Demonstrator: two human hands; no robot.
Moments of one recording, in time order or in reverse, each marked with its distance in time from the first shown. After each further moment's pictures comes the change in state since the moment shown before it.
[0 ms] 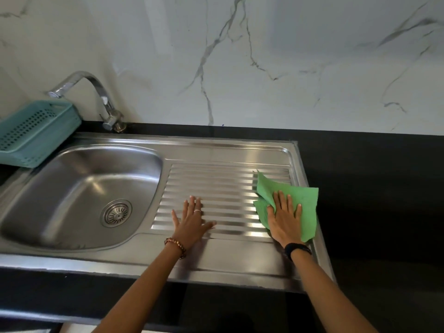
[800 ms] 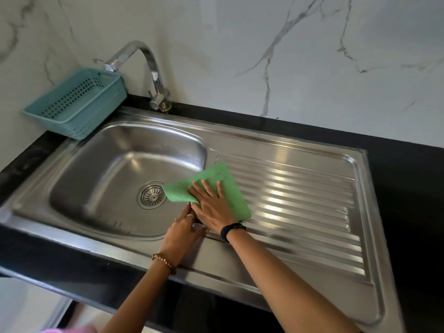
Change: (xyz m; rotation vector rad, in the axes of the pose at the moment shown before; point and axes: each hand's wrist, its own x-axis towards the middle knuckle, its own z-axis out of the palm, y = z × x) left_hand -0.026 -0.100 -0.041 -0.233 0.129 -0.151; right_hand 0.019 -0.257 0.086 -0.101 -0.272 -0.783
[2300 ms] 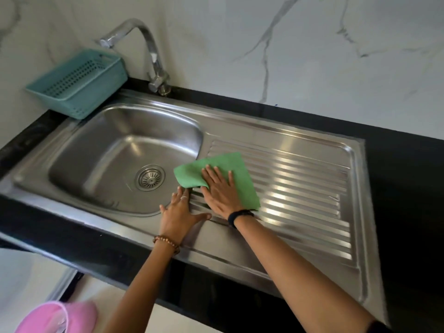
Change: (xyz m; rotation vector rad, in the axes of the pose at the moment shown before) left_hand -0.008 0.012 0.021 0.179 0.103 -0.146; right_hand -0.032 0.025 -0.011 0.138 0.001 0.089
